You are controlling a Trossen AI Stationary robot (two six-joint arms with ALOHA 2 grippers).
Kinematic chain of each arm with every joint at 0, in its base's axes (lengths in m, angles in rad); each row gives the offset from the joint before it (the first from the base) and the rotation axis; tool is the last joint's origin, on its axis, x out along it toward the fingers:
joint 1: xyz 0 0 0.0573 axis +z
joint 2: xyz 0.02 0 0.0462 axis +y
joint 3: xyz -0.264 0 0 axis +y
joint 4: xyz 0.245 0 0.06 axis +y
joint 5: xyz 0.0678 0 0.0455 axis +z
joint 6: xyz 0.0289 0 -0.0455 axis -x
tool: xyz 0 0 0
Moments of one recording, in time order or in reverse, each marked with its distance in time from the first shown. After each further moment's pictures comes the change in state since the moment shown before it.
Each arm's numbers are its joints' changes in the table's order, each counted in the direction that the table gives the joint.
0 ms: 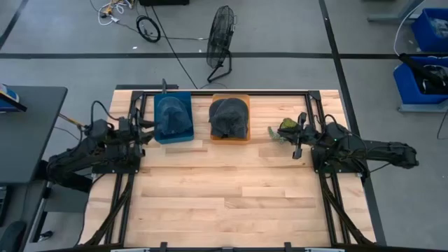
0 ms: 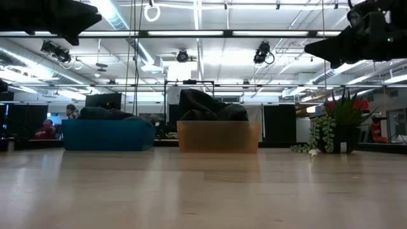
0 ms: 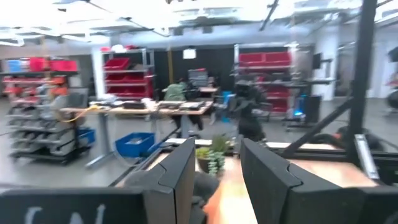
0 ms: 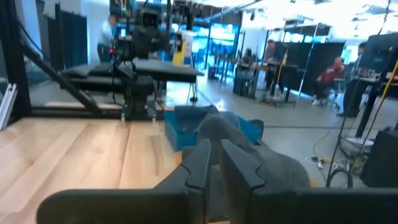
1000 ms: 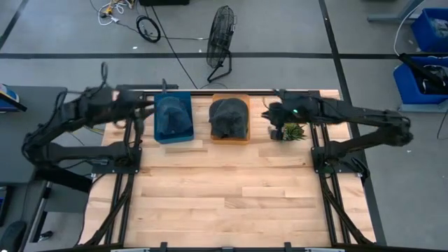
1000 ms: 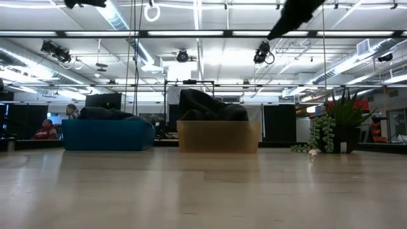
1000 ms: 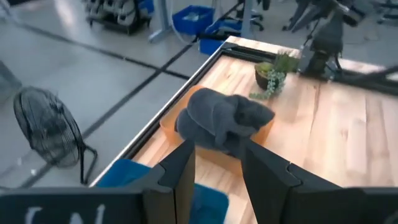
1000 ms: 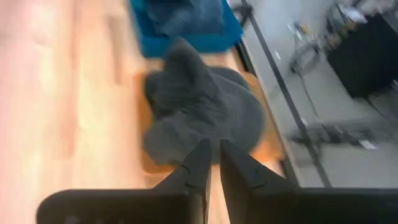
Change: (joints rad) left arm 0.002 0.681 -0.885 0.796 0.275 0.065; right arm 0.008 0.886 -1.070 0.942 -0.196 0.068
